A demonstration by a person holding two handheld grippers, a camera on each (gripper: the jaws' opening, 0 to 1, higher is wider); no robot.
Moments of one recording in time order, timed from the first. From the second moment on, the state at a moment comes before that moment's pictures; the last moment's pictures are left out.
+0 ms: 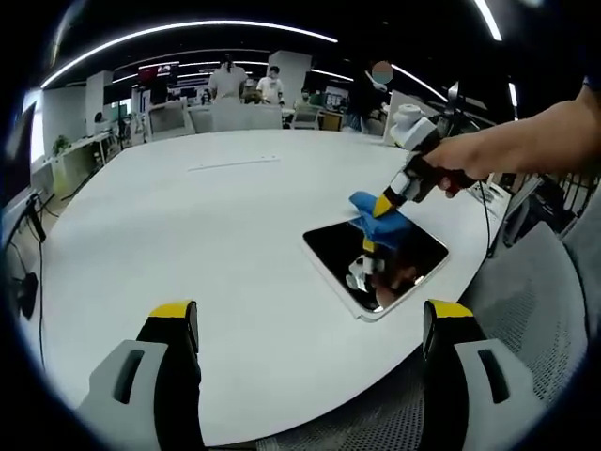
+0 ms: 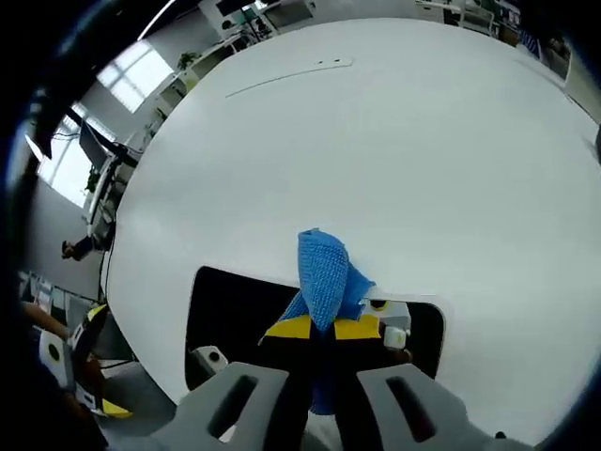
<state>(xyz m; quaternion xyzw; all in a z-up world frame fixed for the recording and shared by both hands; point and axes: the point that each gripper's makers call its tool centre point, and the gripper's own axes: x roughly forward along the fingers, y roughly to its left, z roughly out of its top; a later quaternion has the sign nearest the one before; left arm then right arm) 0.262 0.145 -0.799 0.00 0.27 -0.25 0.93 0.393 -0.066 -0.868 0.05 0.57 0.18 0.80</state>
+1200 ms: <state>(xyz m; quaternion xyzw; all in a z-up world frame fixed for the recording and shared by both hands) 0.262 0.143 -0.800 0.00 0.27 -0.26 0.93 0.395 0.047 -0.869 0.03 0.57 0.25 0.78</state>
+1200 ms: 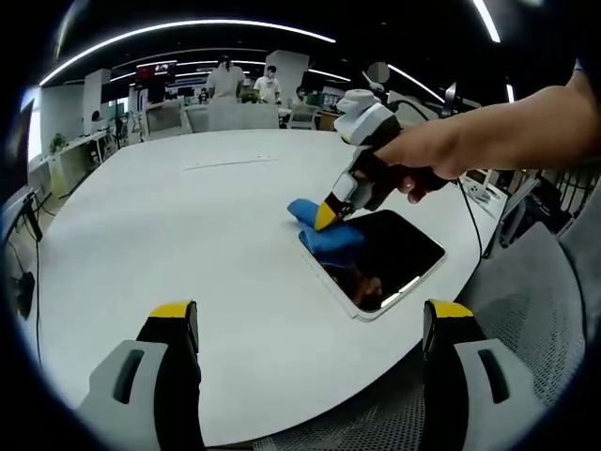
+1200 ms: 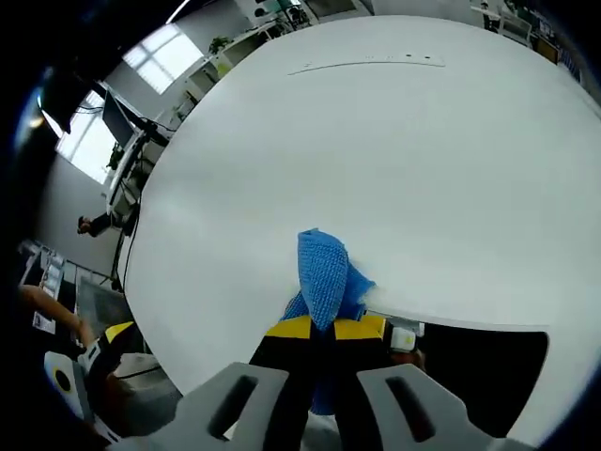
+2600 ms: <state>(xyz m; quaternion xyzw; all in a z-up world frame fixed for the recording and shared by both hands) 0.262 0.144 -0.800 0.01 0.27 -0.25 0.93 0.340 0.052 -0.868 0.04 0.58 0.26 0.77</state>
